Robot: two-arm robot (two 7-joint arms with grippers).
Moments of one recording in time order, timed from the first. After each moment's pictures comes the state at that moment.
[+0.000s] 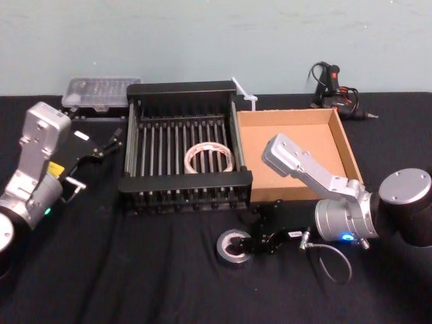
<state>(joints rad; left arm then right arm) -0.20 0.60 0.45 -1.41 -0.25 -0.12 0.03 0.45 0.57 -0.76 -1.47 0.33 0.45 0.68</state>
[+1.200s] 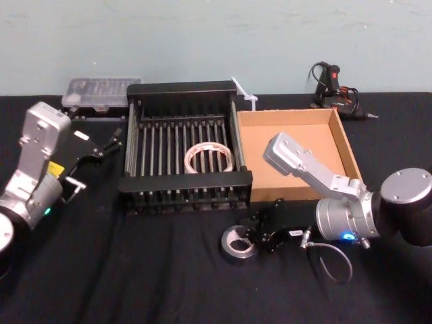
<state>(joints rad) -0.20 0.60 0.45 -1.41 -0.25 -0.12 0.03 0.45 0.57 -0.75 -1.47 0.34 0.44 0.68</state>
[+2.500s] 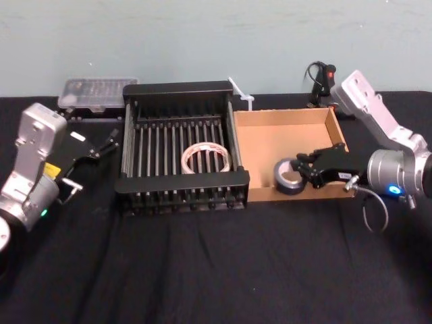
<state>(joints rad) -0.20 0.60 0.45 -1.41 -0.25 -0.12 0.03 0.42 0.62 -0.54 -1.47 0.40 0.48 0.49</state>
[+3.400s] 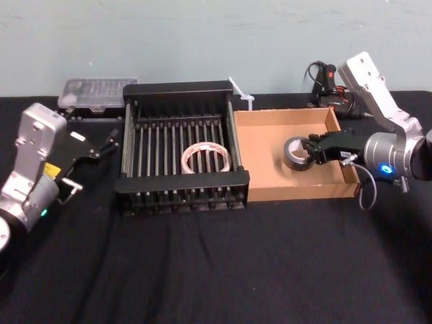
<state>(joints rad) -0.20 0.60 0.45 -1.41 -0.25 -0.12 0.03 0.47 0.50 -0.47 -1.33 0.35 0.54 0.40</state>
